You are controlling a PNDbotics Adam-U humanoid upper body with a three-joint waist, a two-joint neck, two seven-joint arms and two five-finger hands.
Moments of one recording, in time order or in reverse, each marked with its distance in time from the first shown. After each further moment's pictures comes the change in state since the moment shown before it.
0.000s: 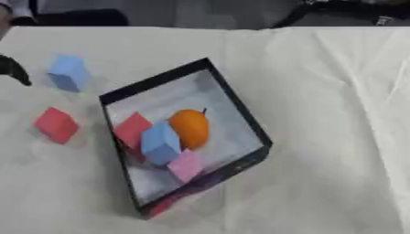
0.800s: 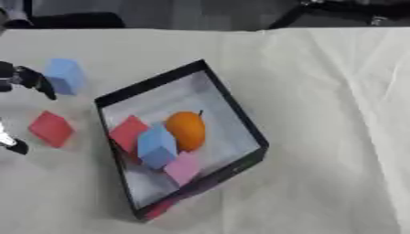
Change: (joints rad) left arm -0.063 -0.082 -0.051 0.095 0.083 -0.016 -0.097; right arm -0.011 0.012 0.005 0.003 -0.011 0.002 0.000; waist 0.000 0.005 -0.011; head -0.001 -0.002
